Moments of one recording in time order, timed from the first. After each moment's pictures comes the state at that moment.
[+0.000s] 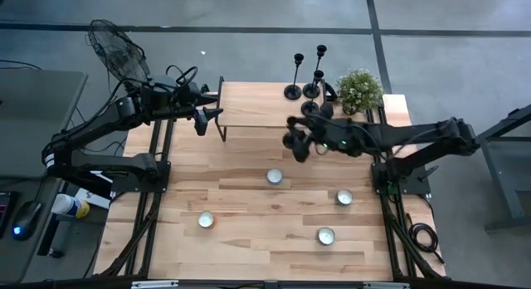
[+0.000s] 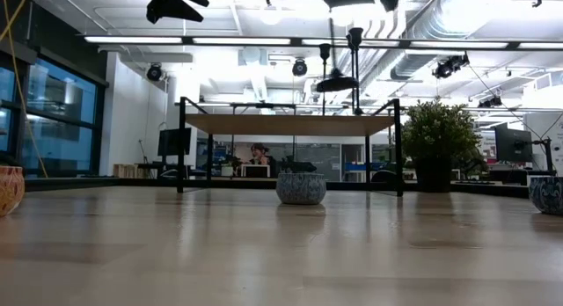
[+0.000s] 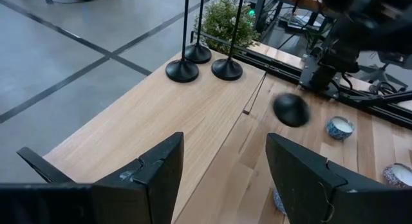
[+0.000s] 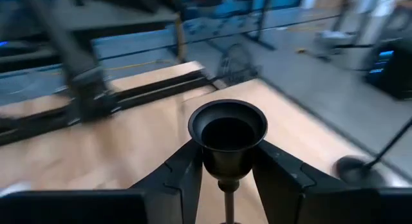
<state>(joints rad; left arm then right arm) 0.44 0.91 1.13 -0.58 0.01 -0.14 0.04 1.27 1.15 -0.21 0.57 0.19</state>
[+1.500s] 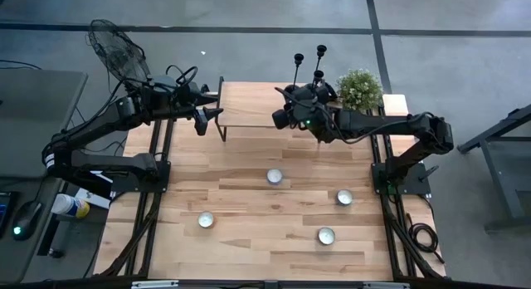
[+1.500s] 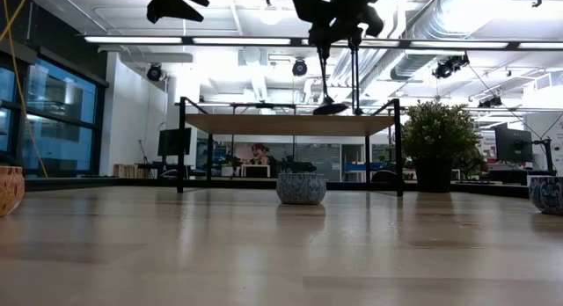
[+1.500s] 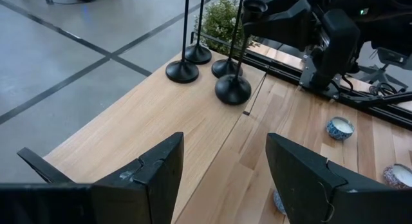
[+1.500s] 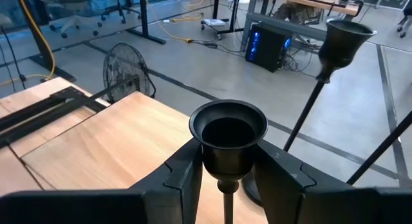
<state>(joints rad) 0.44 0.91 1.13 -0.57 0.01 -0.14 -0.14 1.53 1.33 -0.25 0.86 0.31</state>
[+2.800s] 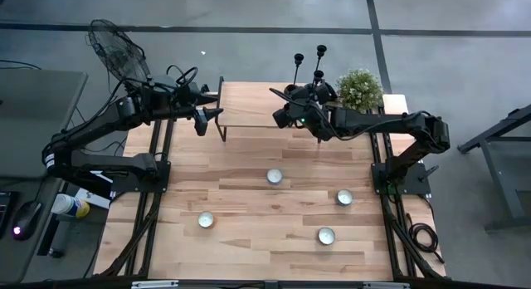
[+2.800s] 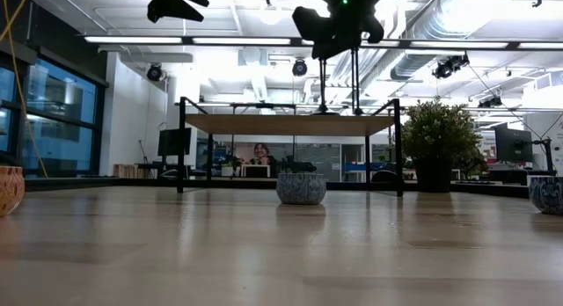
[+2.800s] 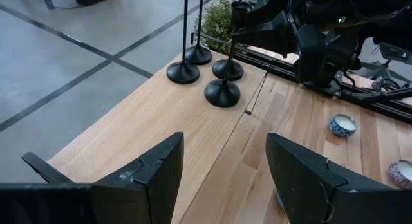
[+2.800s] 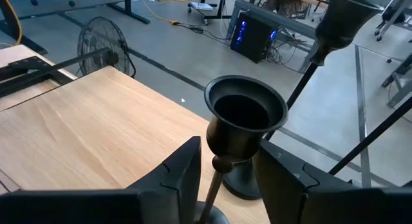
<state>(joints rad) 0.44 0.91 1.13 -0.57 0.01 -0.11 -0.18 1.56 1.33 -0.32 0.87 0.28</state>
